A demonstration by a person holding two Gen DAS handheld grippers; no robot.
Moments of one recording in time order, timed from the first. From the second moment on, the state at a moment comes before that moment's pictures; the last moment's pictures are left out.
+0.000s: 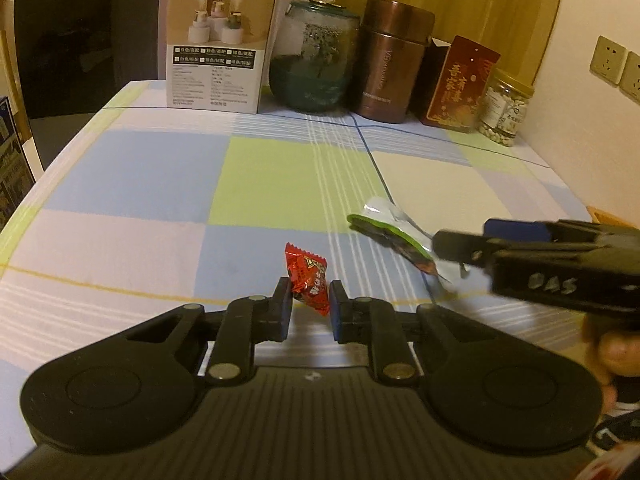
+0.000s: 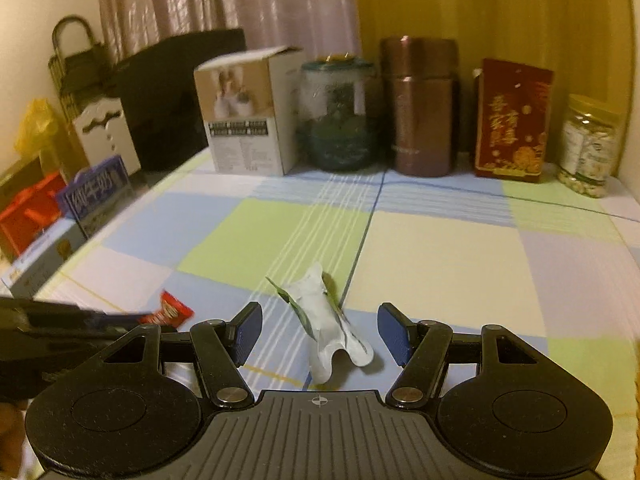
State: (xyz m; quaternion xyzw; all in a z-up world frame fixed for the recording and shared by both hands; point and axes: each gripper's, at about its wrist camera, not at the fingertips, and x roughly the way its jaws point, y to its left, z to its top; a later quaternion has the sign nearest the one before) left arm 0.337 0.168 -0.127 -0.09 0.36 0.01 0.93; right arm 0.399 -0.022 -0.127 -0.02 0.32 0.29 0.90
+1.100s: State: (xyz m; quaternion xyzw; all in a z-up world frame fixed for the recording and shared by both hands) left arm 0.333 0.158 -0.127 -0.10 0.36 -0.02 0.93; right arm 0.406 -0.013 -0.147 -0.03 0.36 0.27 0.89
